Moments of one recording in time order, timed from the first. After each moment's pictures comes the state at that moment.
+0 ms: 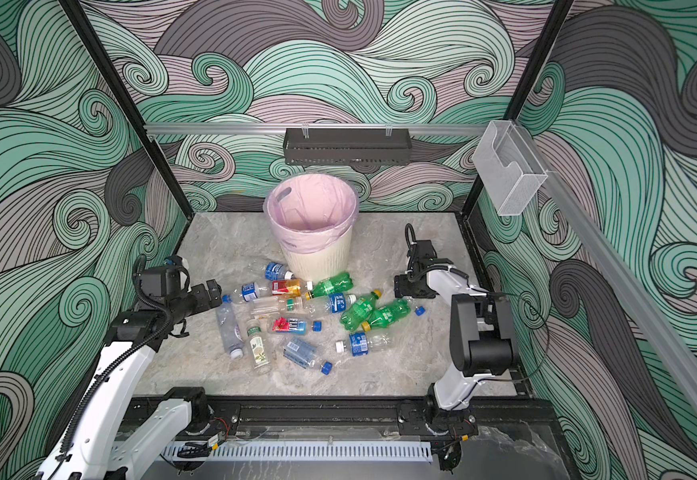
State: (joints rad) left arm 0.00 0.83 0.85 -0.81 -0.07 -0.30; right arm 0.06 1.69 1.05 -0.61 -0.06 0.03
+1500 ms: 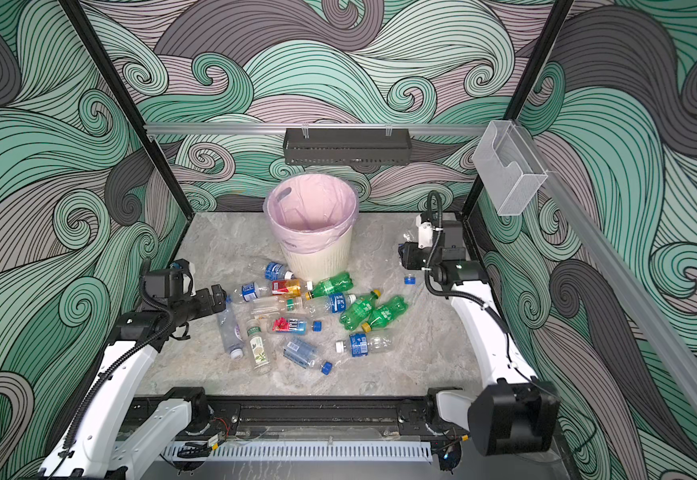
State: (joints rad) left arm 0.00 0.84 0.82 -0.81 0.00 -0.28; right arm 0.08 1.20 1.13 -0.56 -0.30 0.11
